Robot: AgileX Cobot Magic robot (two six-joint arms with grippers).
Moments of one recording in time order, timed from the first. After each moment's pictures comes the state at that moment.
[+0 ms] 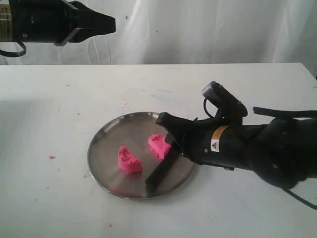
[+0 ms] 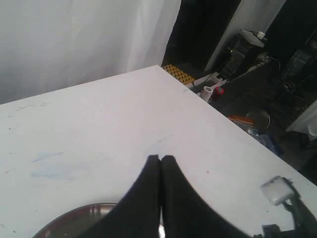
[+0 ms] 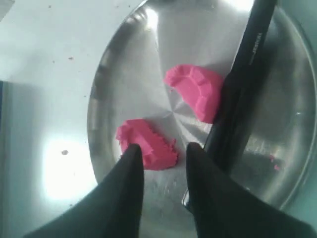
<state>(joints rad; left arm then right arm) -0.16 1.42 -1.11 1.67 -0.68 -1.83 0.66 1.55 -0.67 -0.08 -0.15 1.02</state>
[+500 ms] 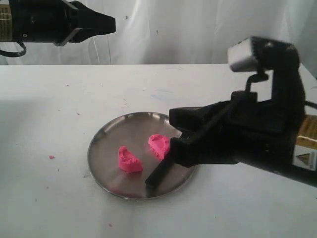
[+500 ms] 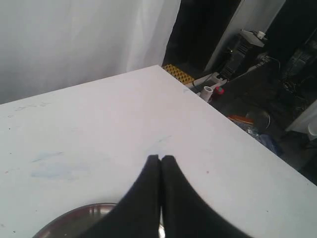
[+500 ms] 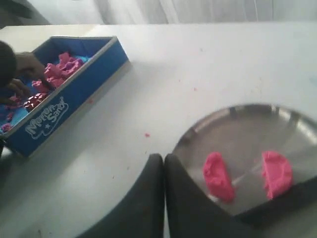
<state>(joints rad) -0.16 1.42 -1.11 1.67 -0.68 -1.83 0.85 0.98 -0.59 -0.13 0.00 0.48</state>
